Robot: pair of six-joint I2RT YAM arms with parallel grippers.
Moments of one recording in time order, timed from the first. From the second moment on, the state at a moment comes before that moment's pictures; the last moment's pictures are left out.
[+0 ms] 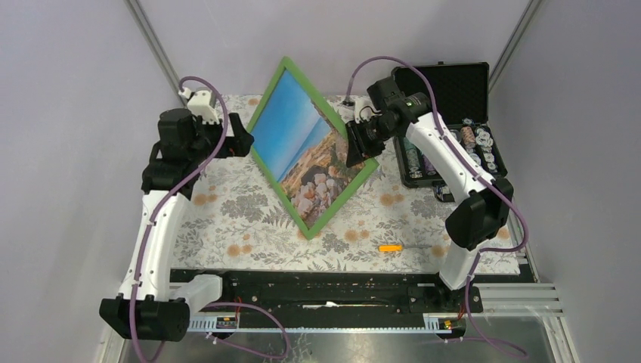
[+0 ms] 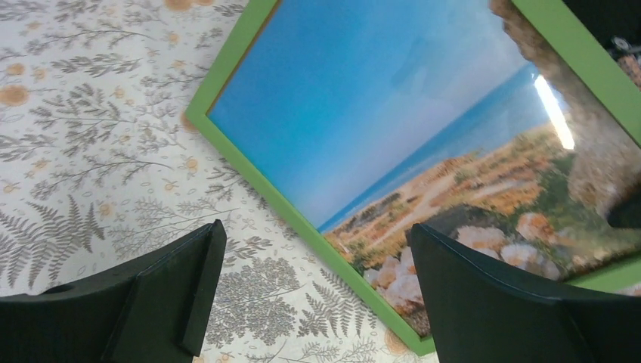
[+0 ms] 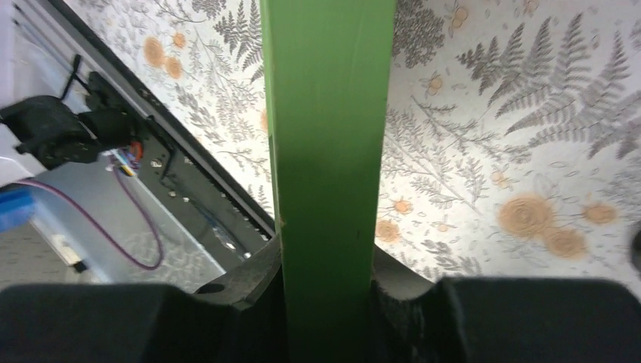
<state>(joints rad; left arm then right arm) -0.07 1.07 1.25 -0.59 0.27 -0.14 0.47 1.80 1.85 -1.14 -0.50 0.09</state>
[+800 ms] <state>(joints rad) 0.44 1.35 1.44 -0.61 0.48 -0.13 0.86 1.82 2.04 -1.08 0.18 -0.49</state>
